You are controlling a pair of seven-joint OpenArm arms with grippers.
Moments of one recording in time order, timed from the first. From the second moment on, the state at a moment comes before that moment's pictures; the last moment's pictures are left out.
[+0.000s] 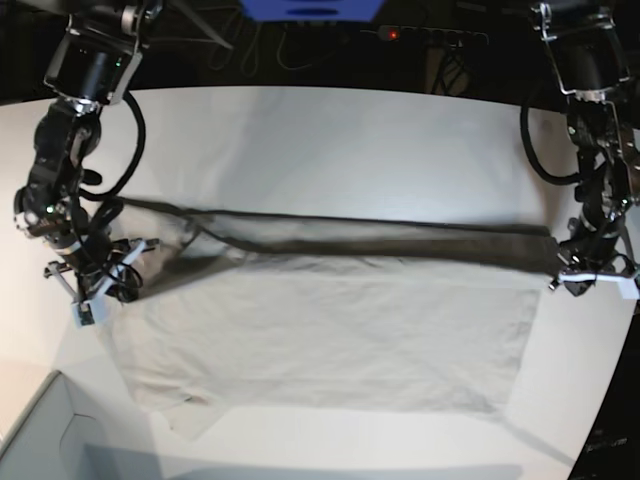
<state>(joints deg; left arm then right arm) -3.6 -17.6 -18.7 73.9 -38.3 0.3 23.0 6.4 5.6 26.3 81.3 -1.4 39.0 -32.3</state>
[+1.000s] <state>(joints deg) -12.8 -17.8 -14.1 64.5 -38.3 0.3 23.3 18.7 6.4 23.7 69.4 -8.4 39.0 -31.8</state>
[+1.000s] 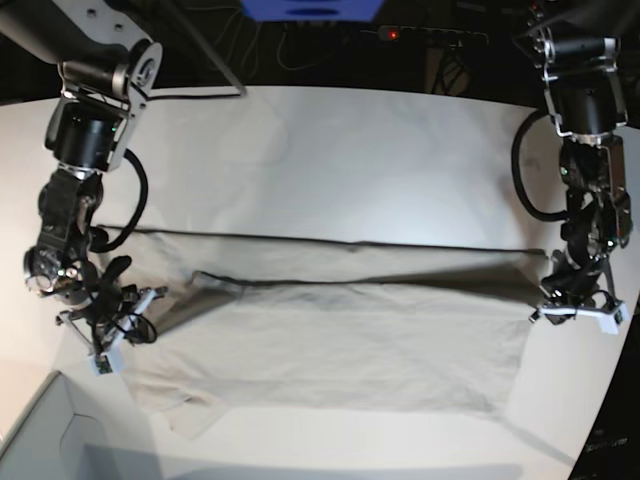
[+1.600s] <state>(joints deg) -13.9 -17.9 -14.4 62.0 -38.9 0.1 22.7 16.8 6.3 27.9 69.8 -13.6 39.0 -31.7</state>
